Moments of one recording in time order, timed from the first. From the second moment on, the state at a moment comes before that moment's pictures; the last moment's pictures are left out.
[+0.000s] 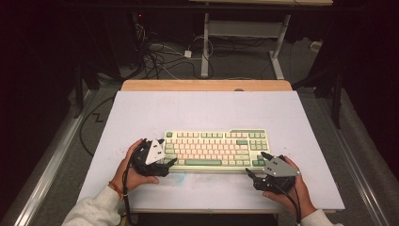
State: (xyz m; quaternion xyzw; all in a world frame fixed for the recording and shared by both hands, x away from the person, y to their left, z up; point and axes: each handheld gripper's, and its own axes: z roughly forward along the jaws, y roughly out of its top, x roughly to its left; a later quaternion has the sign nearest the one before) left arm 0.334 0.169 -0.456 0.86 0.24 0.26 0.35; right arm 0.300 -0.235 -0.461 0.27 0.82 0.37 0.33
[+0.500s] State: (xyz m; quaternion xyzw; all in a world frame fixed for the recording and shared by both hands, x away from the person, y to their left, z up) left arm 0.326 0.201 -0.479 0.87 0.27 0.24 0.33; right arm 0.300 -0.234 -0.462 0.27 0.83 0.37 0.33
